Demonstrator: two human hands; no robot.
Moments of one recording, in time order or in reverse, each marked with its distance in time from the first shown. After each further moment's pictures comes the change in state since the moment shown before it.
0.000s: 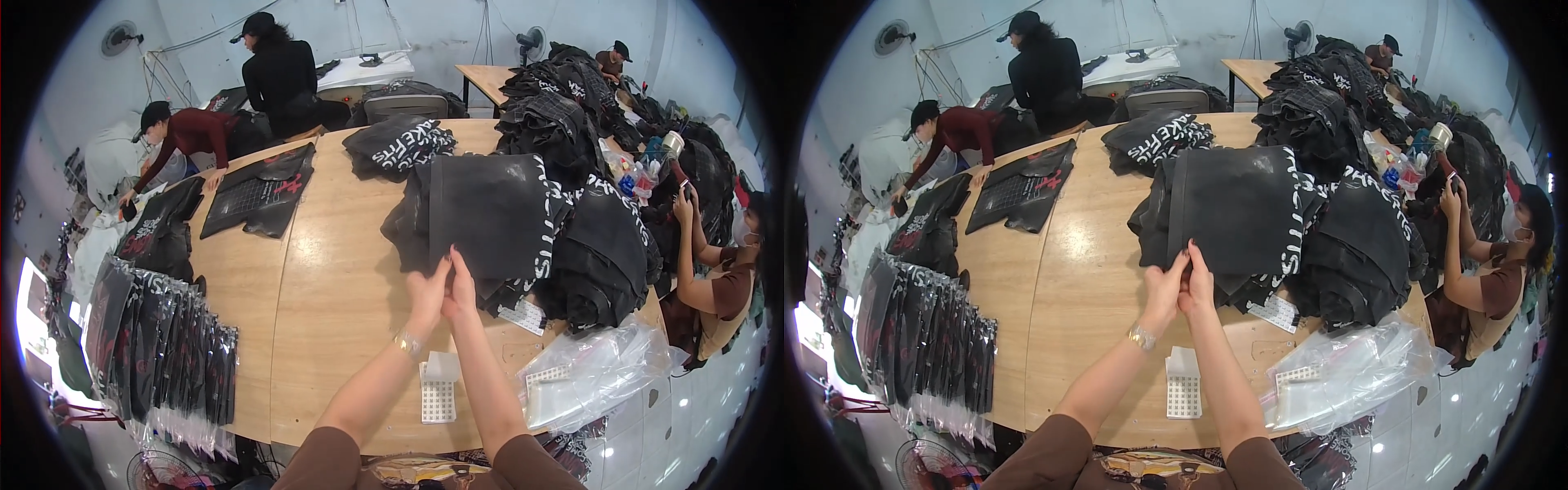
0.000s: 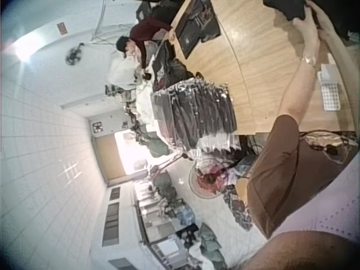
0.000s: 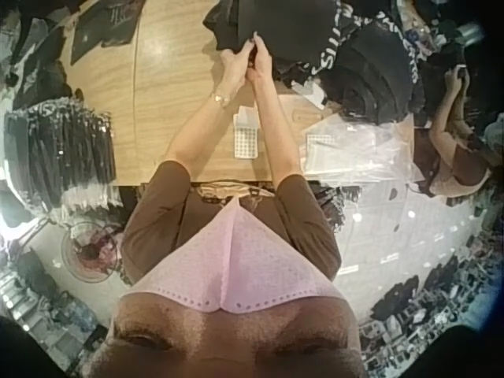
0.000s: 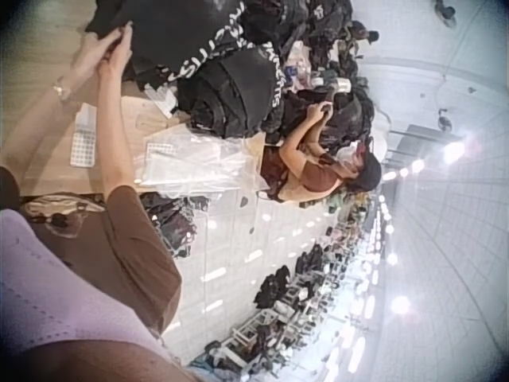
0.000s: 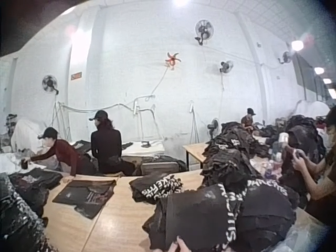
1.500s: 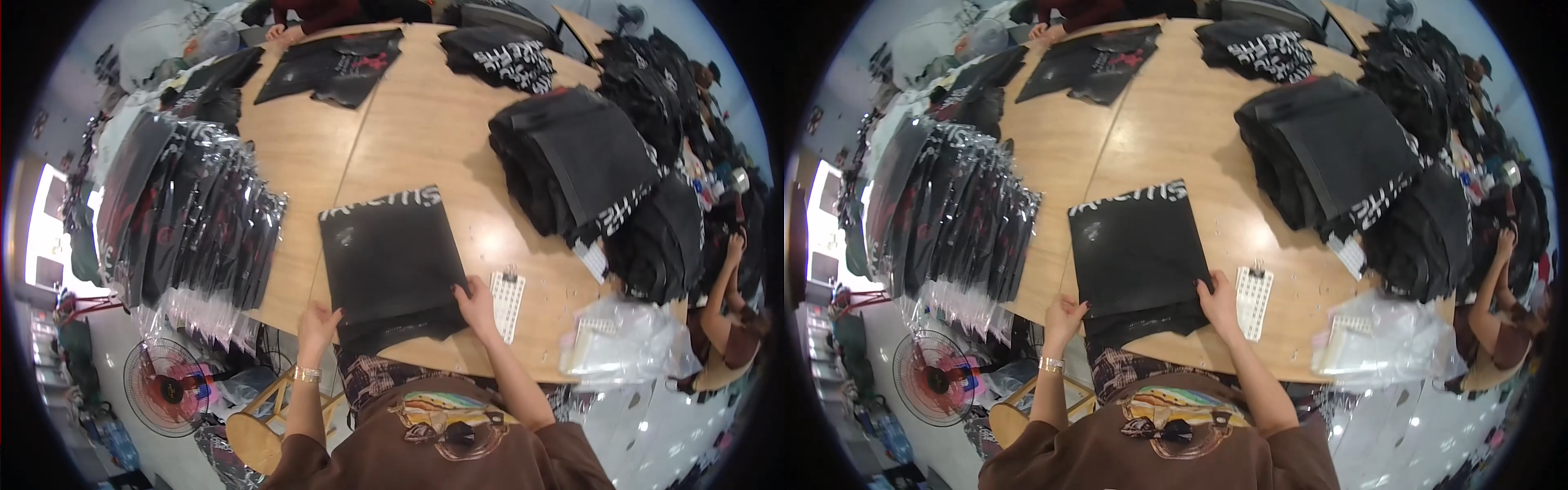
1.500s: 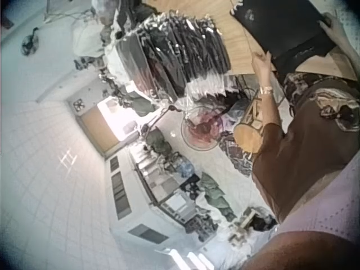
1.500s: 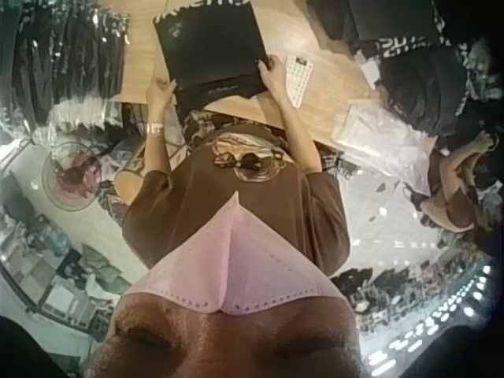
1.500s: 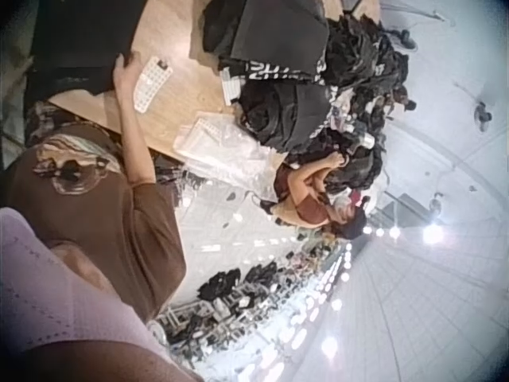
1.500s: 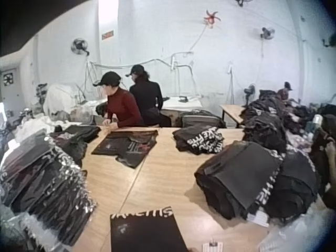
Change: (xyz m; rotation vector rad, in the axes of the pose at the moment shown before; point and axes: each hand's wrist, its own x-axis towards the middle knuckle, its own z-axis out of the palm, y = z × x) left_hand -0.187 0.023 -0.377 1.150 0.308 -0.197; right_hand -0.123 0.135 -0.107 -1.398 -0.205 -0.137
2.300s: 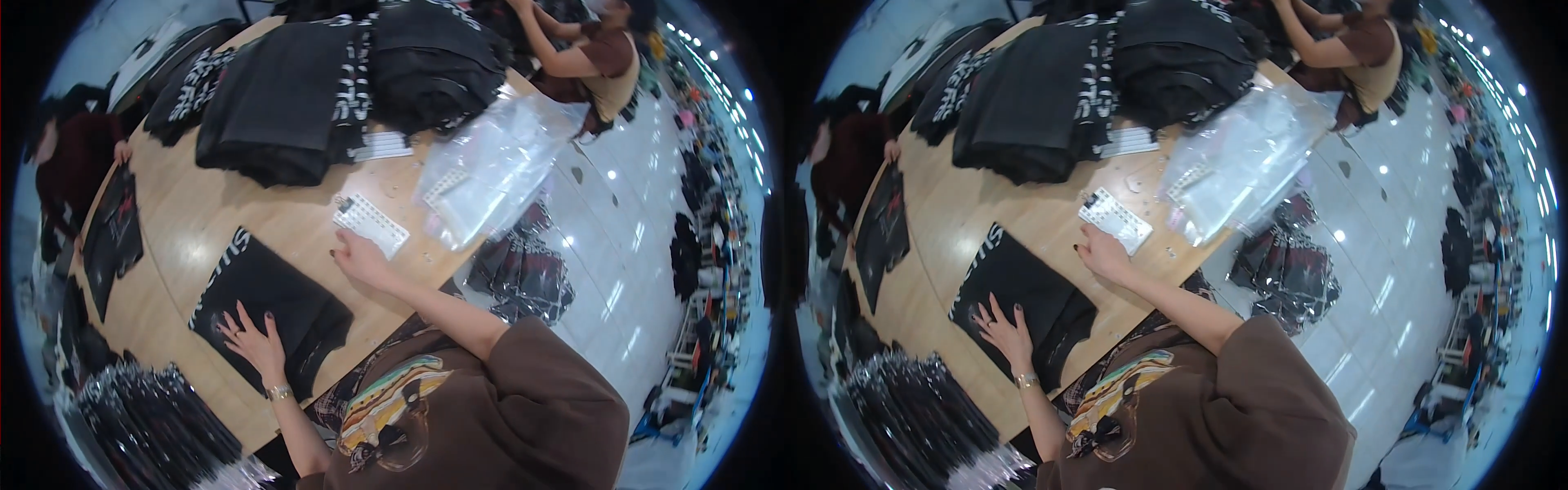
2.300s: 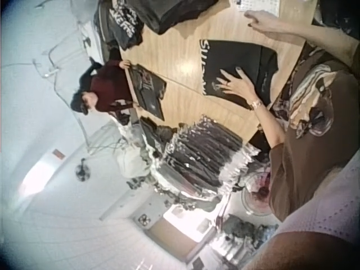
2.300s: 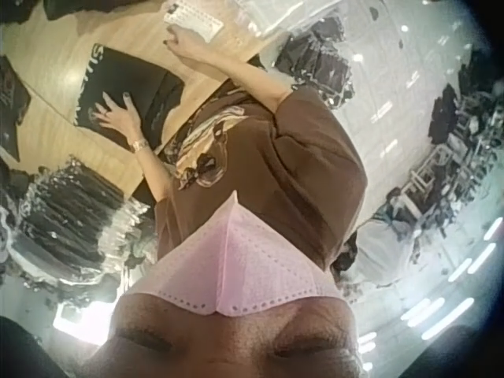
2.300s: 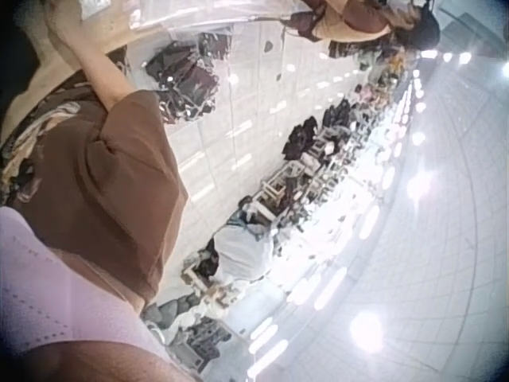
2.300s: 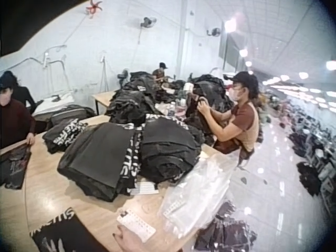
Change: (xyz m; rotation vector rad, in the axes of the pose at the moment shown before) left_hand 0.032 0.116 0.087 0.470 0.079 0.761; right_hand -0.019 0.025 -0.062 -0.148 0.467 0.124
